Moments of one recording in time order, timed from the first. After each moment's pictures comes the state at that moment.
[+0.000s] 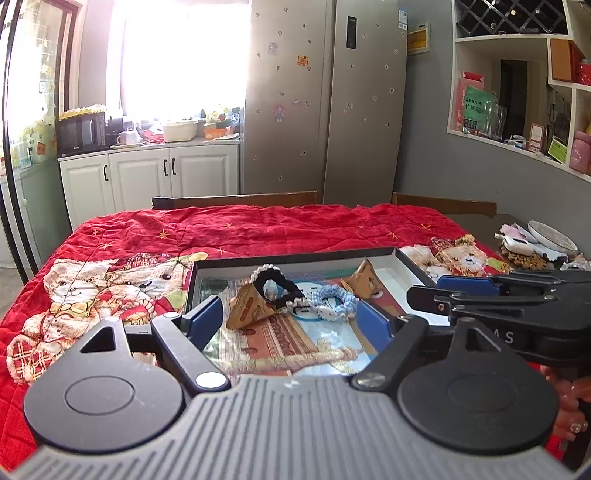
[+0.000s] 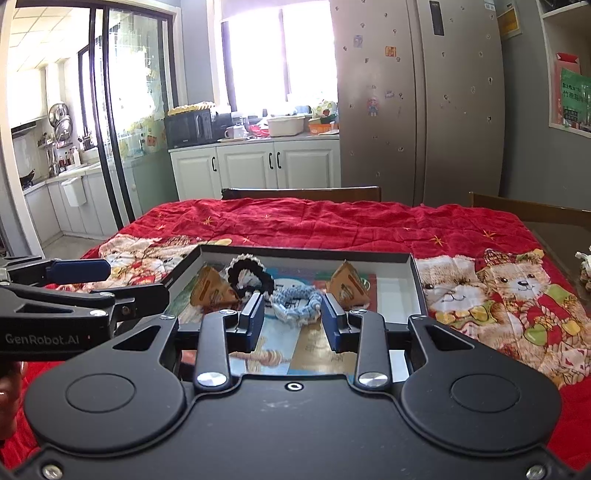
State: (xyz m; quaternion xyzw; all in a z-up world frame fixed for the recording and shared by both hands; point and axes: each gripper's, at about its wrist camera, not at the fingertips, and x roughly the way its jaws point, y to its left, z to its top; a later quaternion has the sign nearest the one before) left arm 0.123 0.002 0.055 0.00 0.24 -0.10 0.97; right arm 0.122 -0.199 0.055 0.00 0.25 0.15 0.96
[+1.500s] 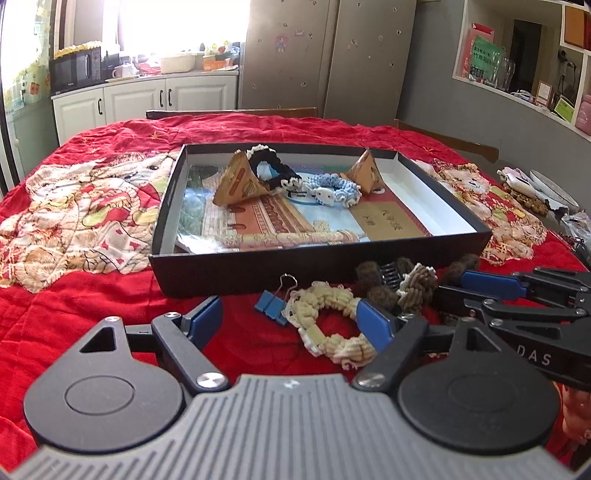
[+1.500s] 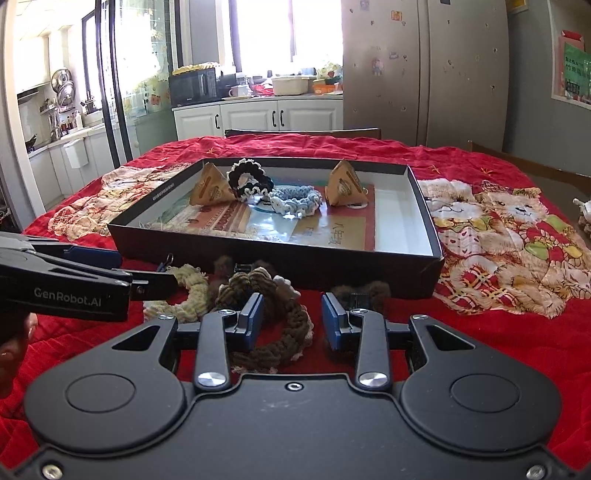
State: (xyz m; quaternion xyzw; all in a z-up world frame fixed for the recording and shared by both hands) left arm 0.109 0.003 -0.024 -0.02 0.33 -0.11 0.94; right arm 0.076 -0.211 -0.020 -0.02 0.30 0.15 0.94
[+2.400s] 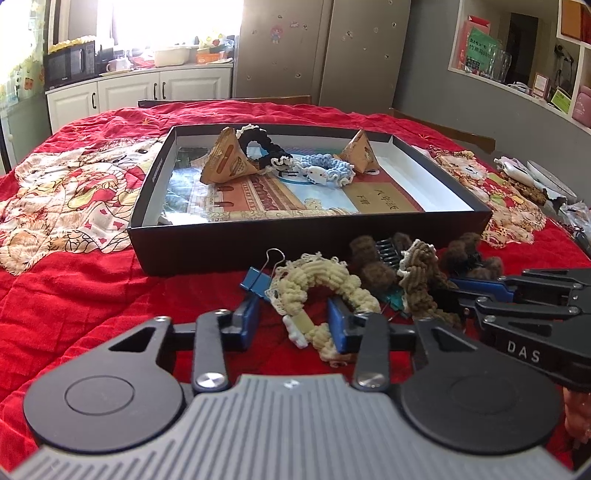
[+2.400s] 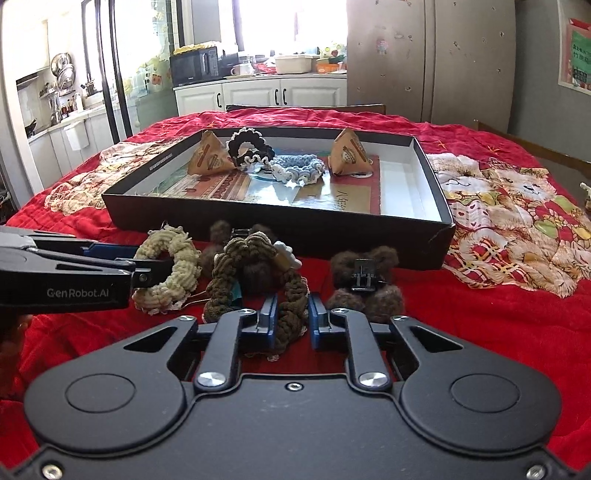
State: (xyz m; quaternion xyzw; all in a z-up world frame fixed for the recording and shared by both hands) left arm 0.107 -0.005 -0.041 -0.02 0.34 -0.11 0.93; right arm 0.080 -0.210 -0.039 -0.03 0.33 0.16 0.93
